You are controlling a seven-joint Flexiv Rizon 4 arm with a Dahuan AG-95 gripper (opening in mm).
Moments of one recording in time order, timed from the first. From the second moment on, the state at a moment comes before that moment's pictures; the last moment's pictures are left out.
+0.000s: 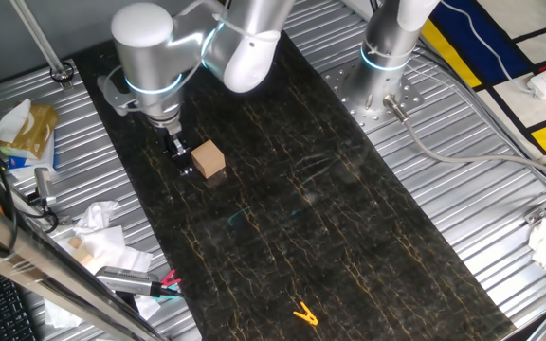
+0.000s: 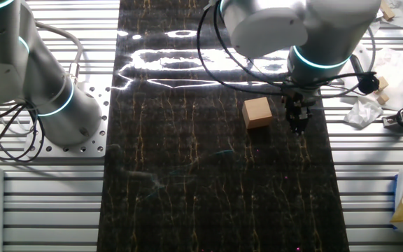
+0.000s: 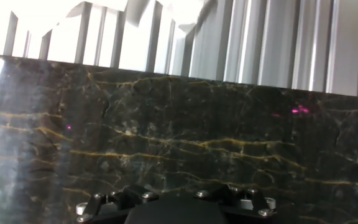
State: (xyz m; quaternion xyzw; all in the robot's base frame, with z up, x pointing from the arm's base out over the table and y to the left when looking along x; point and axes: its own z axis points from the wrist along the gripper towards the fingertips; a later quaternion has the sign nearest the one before) arm 0.582 -0.013 0.048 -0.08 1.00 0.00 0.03
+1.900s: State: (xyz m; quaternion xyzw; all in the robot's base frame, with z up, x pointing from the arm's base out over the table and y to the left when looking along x) arm 0.548 -0.018 0.032 -0.09 1.00 0.04 0.01
